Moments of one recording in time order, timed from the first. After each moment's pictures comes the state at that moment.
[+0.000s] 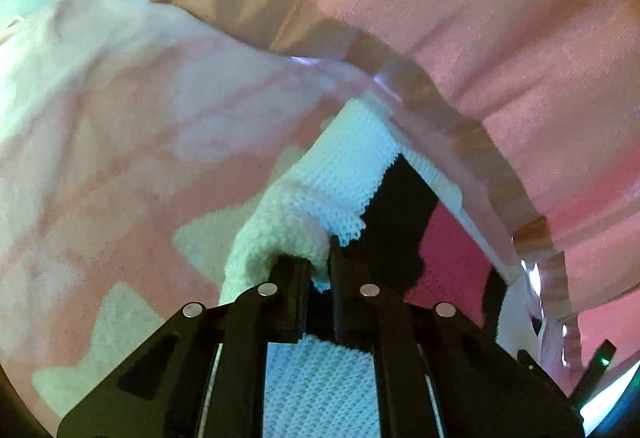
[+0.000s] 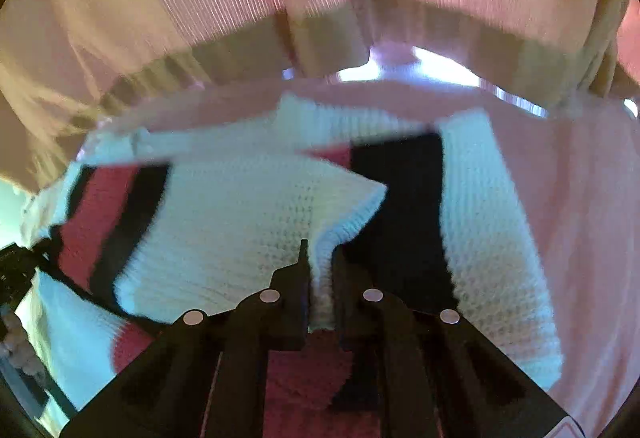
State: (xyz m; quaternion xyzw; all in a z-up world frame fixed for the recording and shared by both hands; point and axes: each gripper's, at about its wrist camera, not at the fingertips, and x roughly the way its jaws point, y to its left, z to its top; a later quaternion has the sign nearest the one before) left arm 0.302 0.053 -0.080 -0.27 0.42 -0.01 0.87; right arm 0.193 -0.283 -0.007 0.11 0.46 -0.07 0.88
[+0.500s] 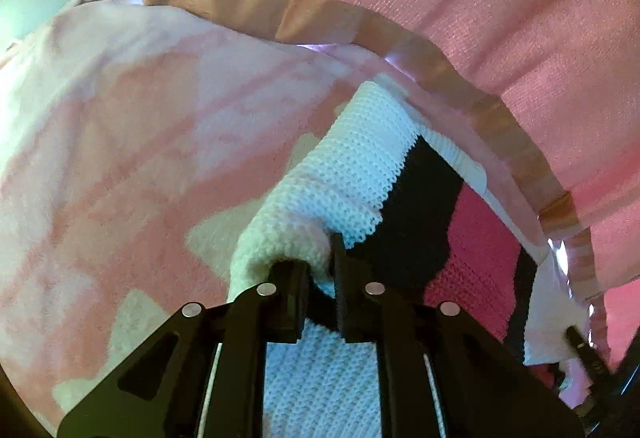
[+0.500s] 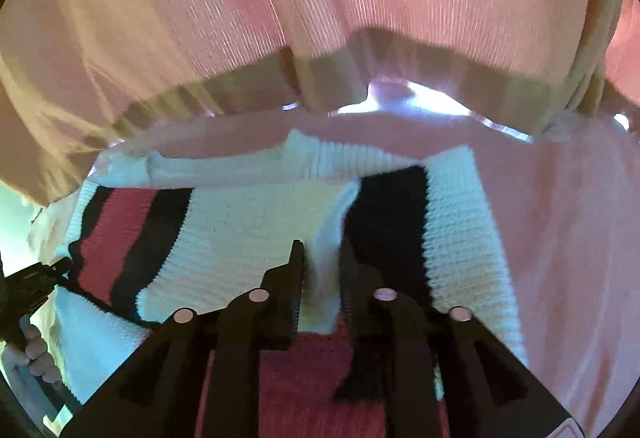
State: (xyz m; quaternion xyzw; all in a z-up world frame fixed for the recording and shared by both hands) left arm 0.314 0.050 -0.094 -0.21 0.46 -0.01 0.86; right arm 0.185 -0.291 0.013 0.09 0.45 -0.09 0.88
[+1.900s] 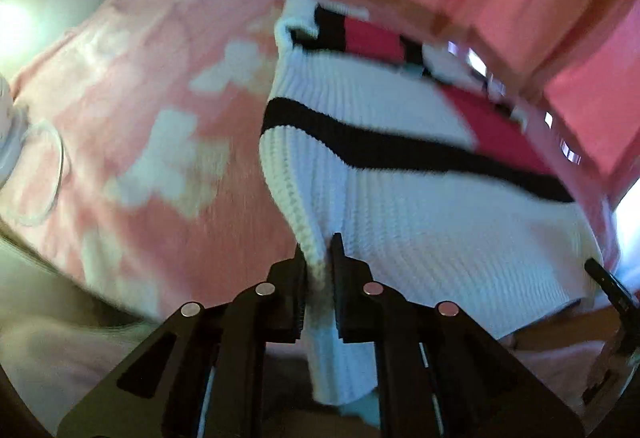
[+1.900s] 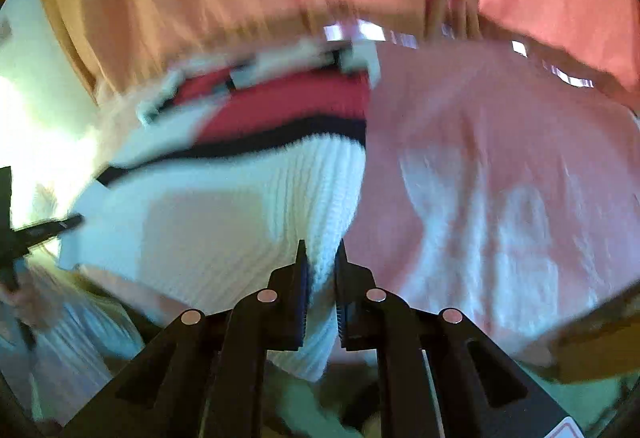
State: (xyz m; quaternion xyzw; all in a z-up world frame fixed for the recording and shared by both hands) left arm -0.029 0.087 -0.059 -0.07 0.52 -0.14 0.84; right arm -0.182 -0.261 0.061 0.07 0.50 -0.07 0.86
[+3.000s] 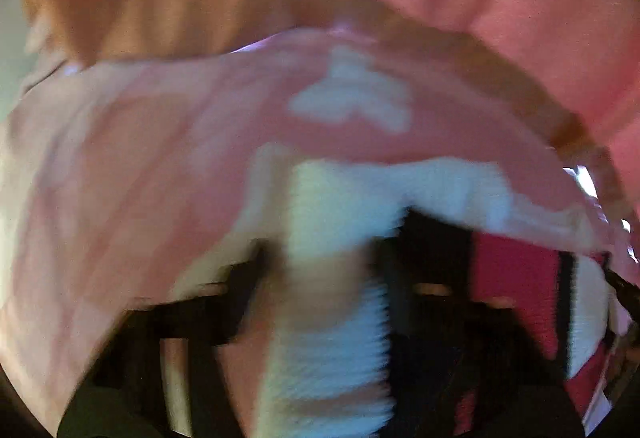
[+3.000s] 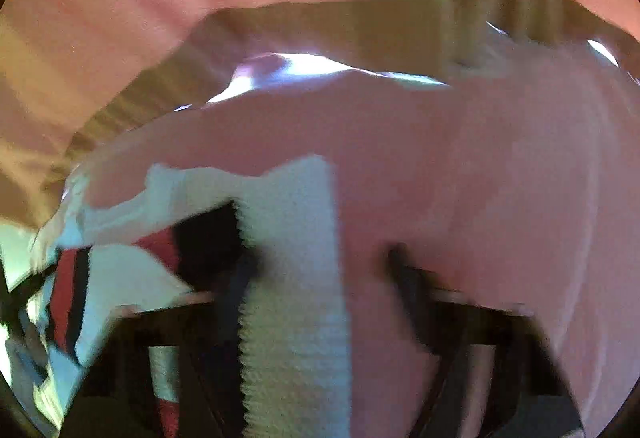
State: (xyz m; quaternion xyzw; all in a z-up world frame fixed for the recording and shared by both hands) left arm 0.343 0.035 -0.091 -0.08 0.48 -0.09 0.87; right arm 0.191 -0.409 -0.024 0.17 0.49 -0.05 0.85
